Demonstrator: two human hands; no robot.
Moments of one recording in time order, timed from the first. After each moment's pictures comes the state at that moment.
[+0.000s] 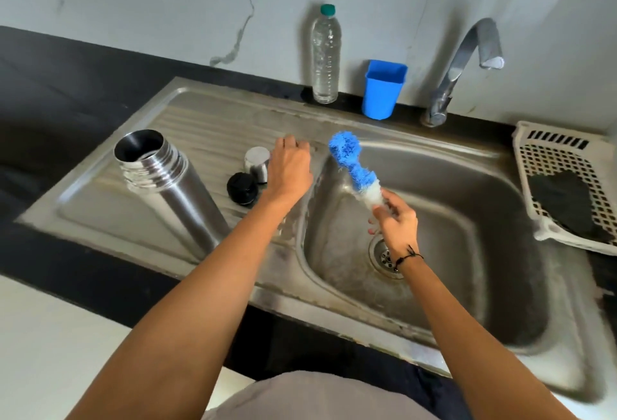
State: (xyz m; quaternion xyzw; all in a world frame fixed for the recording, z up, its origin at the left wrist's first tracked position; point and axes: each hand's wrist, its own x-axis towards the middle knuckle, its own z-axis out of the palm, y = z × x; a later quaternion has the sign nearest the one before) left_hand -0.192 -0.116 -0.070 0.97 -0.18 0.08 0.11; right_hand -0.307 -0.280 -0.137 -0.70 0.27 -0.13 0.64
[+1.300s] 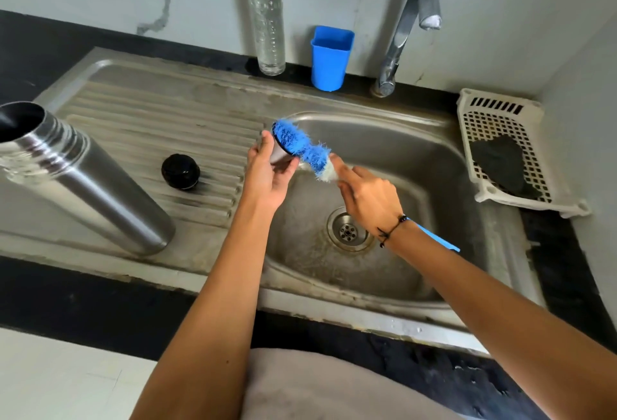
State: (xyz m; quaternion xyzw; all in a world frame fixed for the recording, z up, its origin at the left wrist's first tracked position) left_hand -0.235 -0.164 -0.095 0.35 0.17 -0.18 0.90; right_hand -0.330 -0.319 -0.110 -0.97 -0.05 -0.22 0.12
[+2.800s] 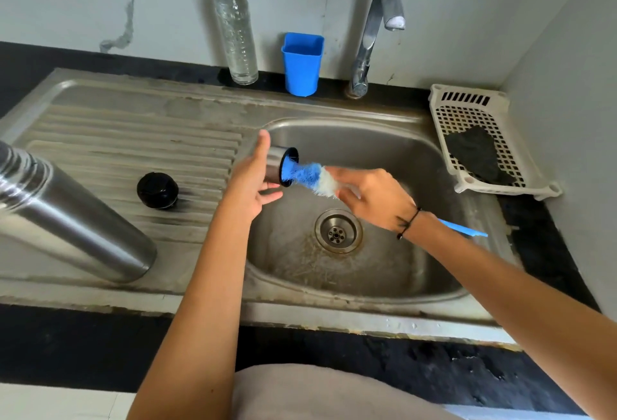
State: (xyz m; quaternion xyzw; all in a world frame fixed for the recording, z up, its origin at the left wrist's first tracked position) left_hand -0.235 -0.164 -0.073 0.63 0.15 -0.28 0.71; right_hand -0.349 -0.340 -0.072 -0.98 -0.04 -0.08 0.19
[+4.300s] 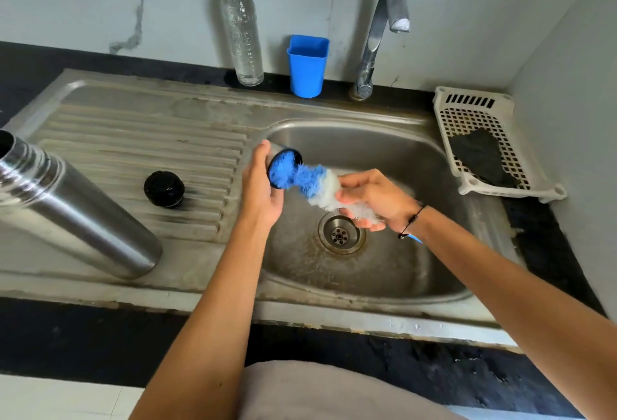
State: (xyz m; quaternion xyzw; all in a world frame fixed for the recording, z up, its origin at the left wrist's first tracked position) left_hand -0.253 -0.174 -0.083 0.43 0.14 -0.22 0.87; right_hand -0.346 -0.334 -0.060 -0.73 0.11 0.16 0.65
